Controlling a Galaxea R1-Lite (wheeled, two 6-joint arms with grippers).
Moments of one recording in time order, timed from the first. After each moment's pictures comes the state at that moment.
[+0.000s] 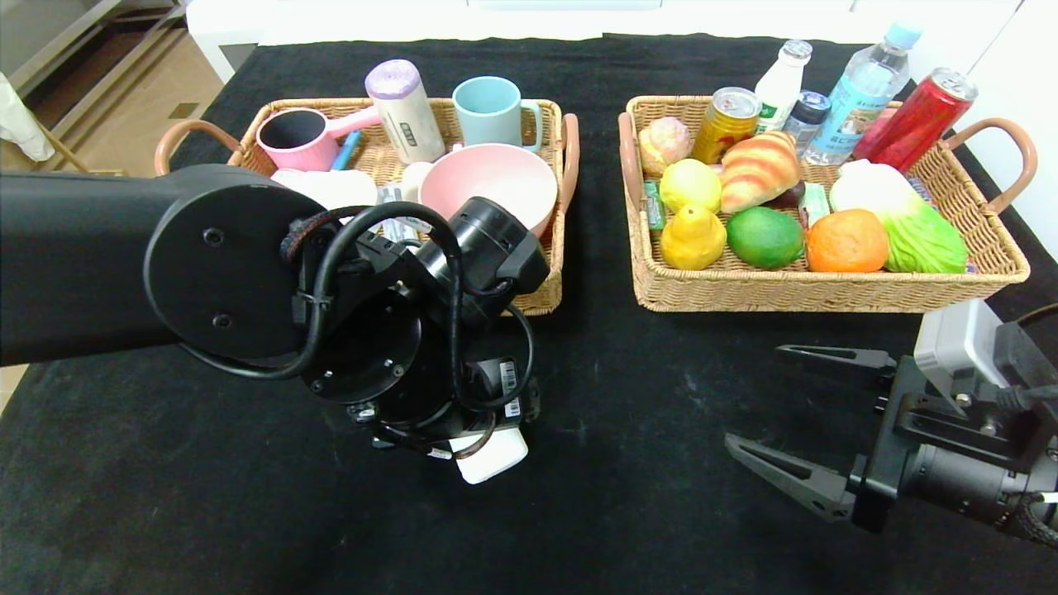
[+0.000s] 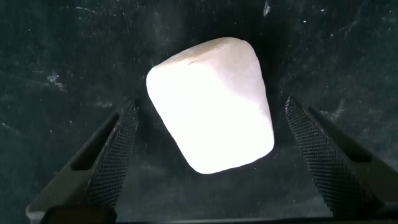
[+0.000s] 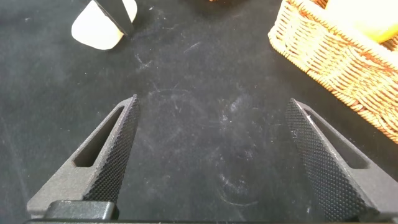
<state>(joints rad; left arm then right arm) -0.74 1.85 -1.58 0.76 0.34 -0.81 0.44 1.40 -0.47 -0.80 0.38 -0.30</state>
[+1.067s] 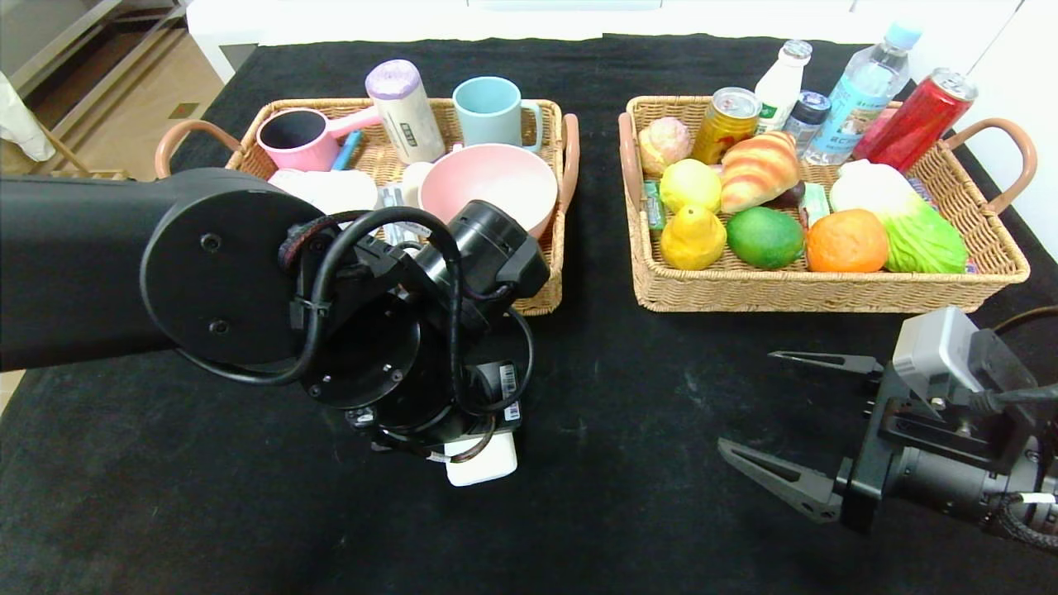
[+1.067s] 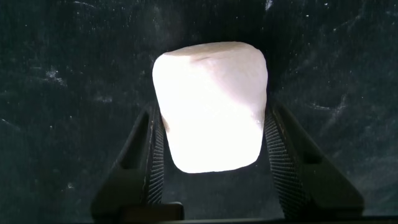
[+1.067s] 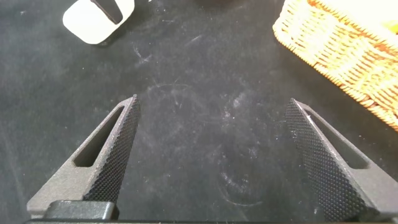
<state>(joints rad) -0.74 1.85 -1.57 0.76 0.34 -0.80 0.44 1.44 -0.46 -0.82 0.38 -0.31</state>
